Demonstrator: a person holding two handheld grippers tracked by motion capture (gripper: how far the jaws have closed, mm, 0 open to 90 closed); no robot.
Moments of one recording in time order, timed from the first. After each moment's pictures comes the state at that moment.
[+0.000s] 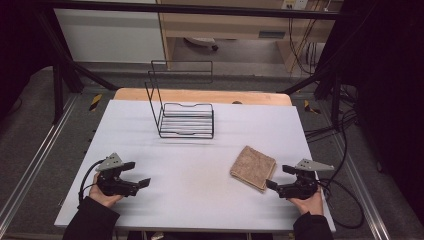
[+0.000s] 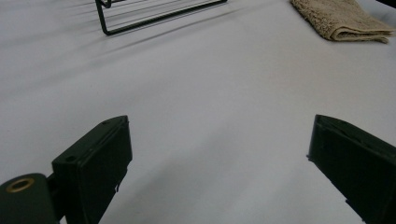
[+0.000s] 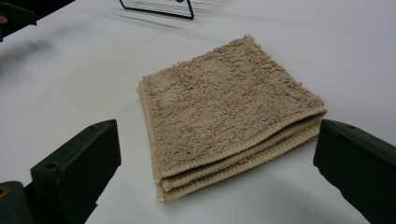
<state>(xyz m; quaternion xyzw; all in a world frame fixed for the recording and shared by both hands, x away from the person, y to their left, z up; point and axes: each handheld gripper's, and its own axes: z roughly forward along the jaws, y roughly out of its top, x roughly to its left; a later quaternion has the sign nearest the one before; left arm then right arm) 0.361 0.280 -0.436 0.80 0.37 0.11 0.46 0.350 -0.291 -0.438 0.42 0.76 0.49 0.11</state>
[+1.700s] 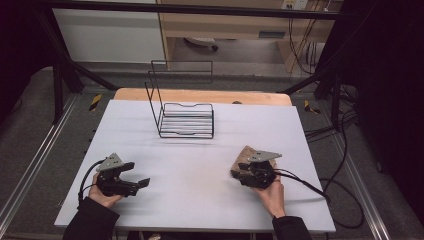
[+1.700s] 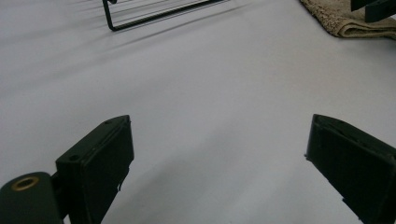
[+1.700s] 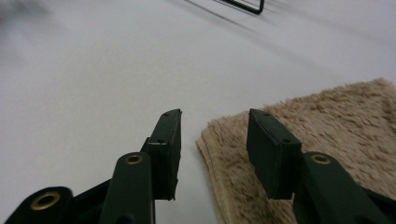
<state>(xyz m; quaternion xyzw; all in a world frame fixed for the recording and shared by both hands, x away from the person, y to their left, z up) 0.360 0.280 -0.435 0.80 0.38 0.12 0.45 0.382 -0.175 -0.436 0.37 0.82 0.42 0.12</state>
